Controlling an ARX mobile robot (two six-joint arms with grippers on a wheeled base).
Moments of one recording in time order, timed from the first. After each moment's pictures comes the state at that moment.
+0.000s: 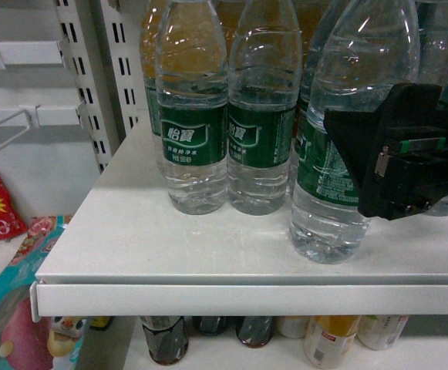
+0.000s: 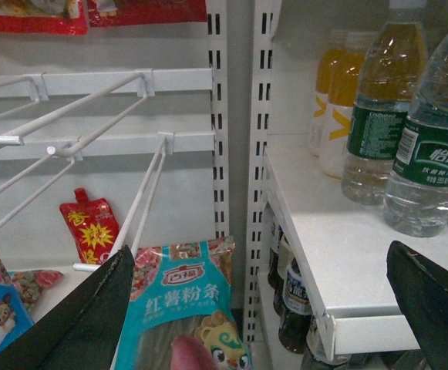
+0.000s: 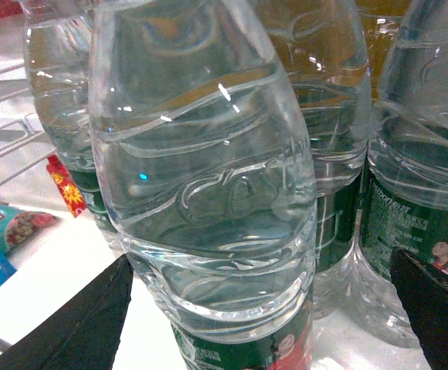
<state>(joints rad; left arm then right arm) 0.00 0.01 0.01 0.00 0.00 0.00 0.34 1.48 0.44 0.93 -0.10 0.15</state>
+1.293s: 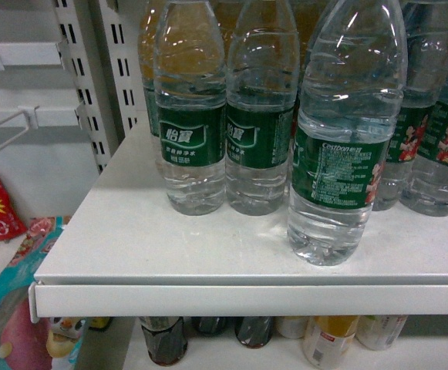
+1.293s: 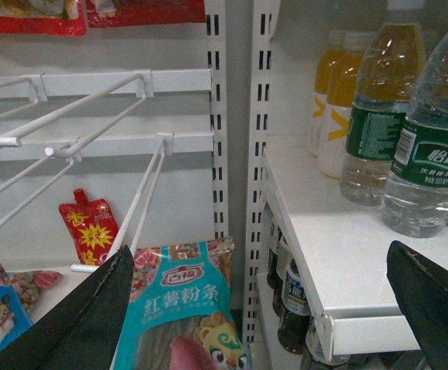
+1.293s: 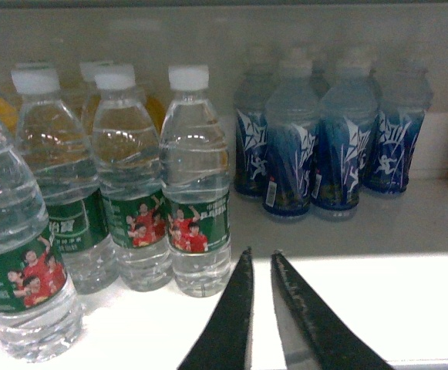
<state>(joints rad) 0.00 0.01 0.01 0.00 0.00 0.00 -0.01 0.42 0.16 0.28 0.01 0.01</state>
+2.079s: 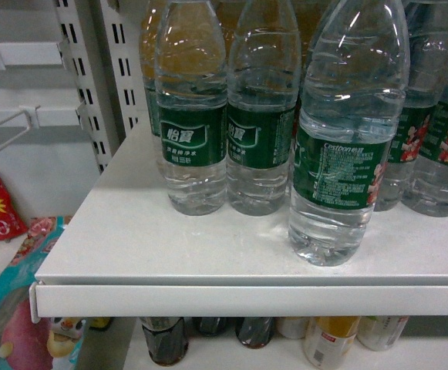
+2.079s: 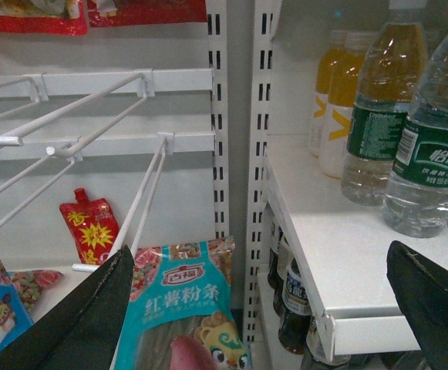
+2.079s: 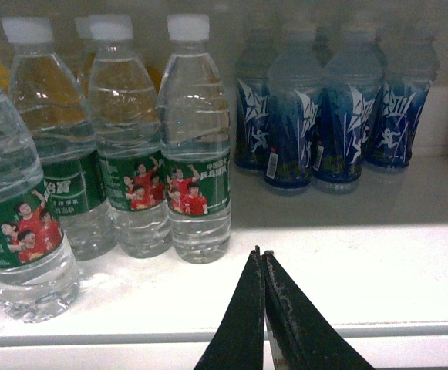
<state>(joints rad) 0.00 0.01 0.01 0.00 0.00 0.00 0.00 0.29 0.06 0.22 0.00 0.00</state>
